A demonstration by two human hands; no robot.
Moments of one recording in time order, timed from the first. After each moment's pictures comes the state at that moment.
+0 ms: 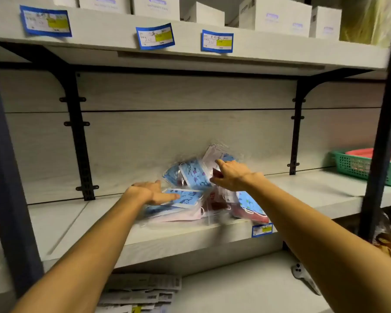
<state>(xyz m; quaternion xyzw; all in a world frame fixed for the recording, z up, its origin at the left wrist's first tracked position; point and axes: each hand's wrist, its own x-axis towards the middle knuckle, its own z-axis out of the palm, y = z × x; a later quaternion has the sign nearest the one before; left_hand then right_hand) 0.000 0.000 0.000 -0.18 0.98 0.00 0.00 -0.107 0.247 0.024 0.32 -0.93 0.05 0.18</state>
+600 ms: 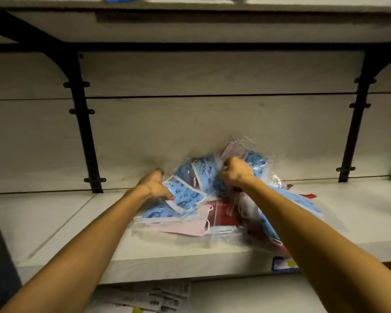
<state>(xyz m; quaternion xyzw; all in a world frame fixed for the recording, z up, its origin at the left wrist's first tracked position) -0.063 -0.033 -0.023 -0.27 0.93 0.23 -0.13 -0.200 0.189 0.001 0.25 -0.93 0.24 0.08</state>
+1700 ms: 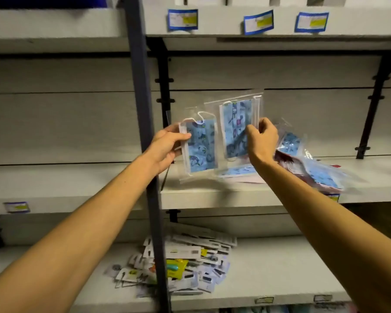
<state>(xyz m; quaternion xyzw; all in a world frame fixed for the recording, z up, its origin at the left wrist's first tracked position) 0.228 -0.050 0.046 -0.04 0.63 0.73 -0.27 0.085 0.132 0.029 0.23 -0.62 0.72 0.21</state>
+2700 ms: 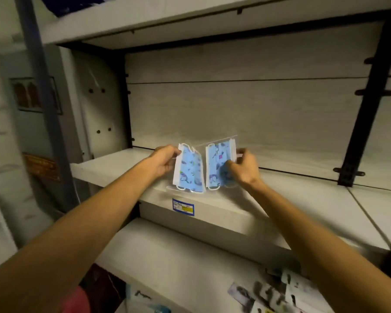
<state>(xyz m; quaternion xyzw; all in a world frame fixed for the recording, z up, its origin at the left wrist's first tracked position) 0.431 -0.490 0.002 -0.38 0.57 0.62 -0.37 0.244 -0.362 -0.038 0.42 -0.71 0.56 -0.10</state>
